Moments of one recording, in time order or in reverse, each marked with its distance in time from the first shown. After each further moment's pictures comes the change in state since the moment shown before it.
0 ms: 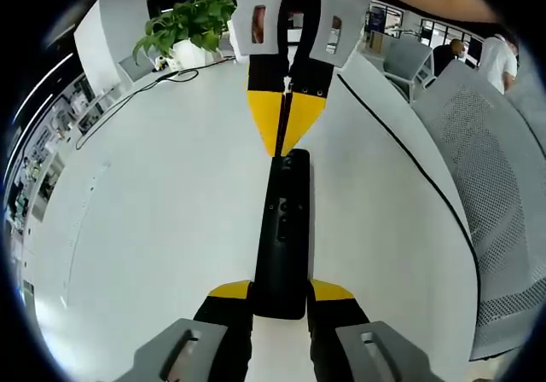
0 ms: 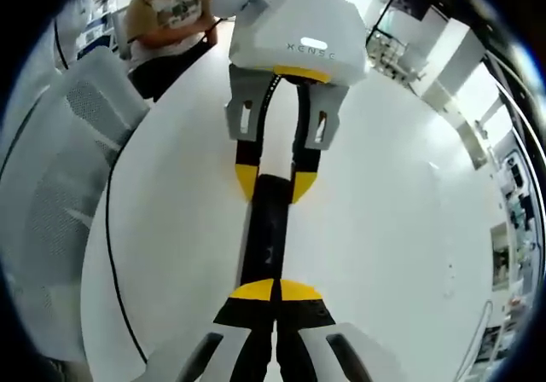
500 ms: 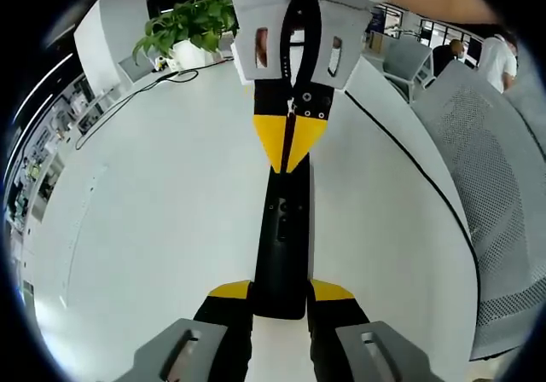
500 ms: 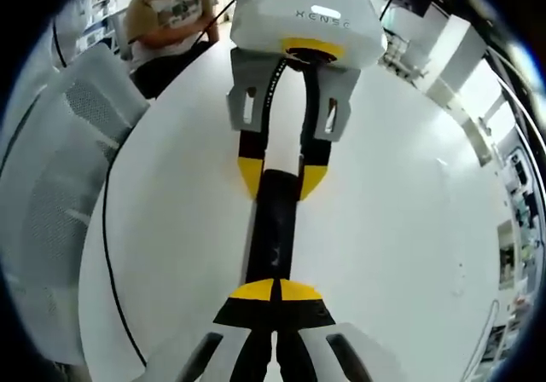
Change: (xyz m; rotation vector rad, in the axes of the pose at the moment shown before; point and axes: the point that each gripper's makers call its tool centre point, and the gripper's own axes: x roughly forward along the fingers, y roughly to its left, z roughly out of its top) left arm 0.000 -0.002 0.000 0.001 -0.003 -0.002; right arm 0.014 0.005 -0.004 0.009 0.001 0.026
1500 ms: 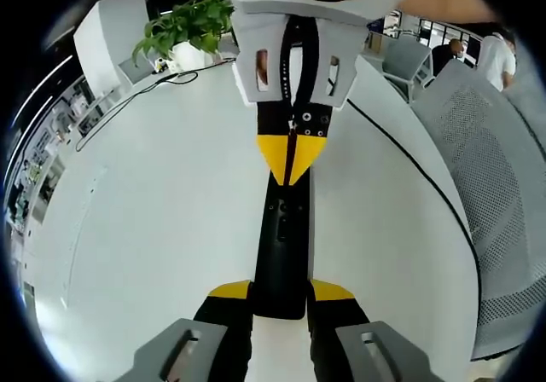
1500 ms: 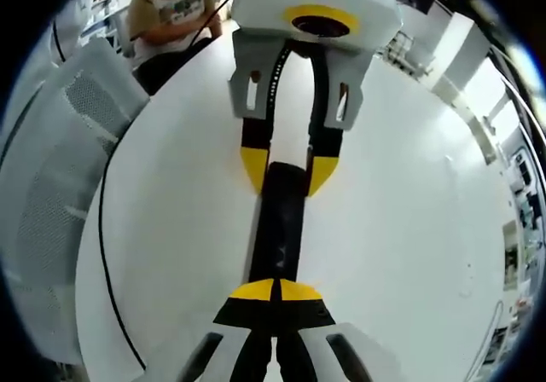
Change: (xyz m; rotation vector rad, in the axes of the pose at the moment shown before) left arm -0.001 0.001 -0.001 0.006 -0.006 0.005; right arm 0.013 0.003 -0.003 -0.007 0.012 0.022
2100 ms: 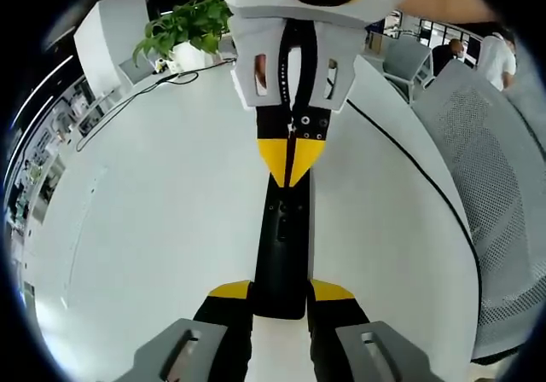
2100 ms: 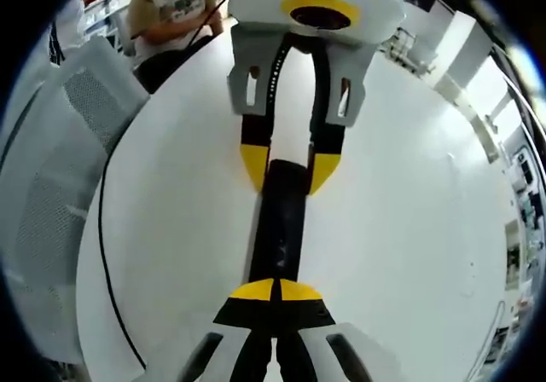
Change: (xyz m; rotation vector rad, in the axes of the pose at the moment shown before) left arm 0.000 -0.001 0.000 -0.001 -0.002 0.001; right arm 0.002 0.001 -0.001 0.010 0.011 0.015
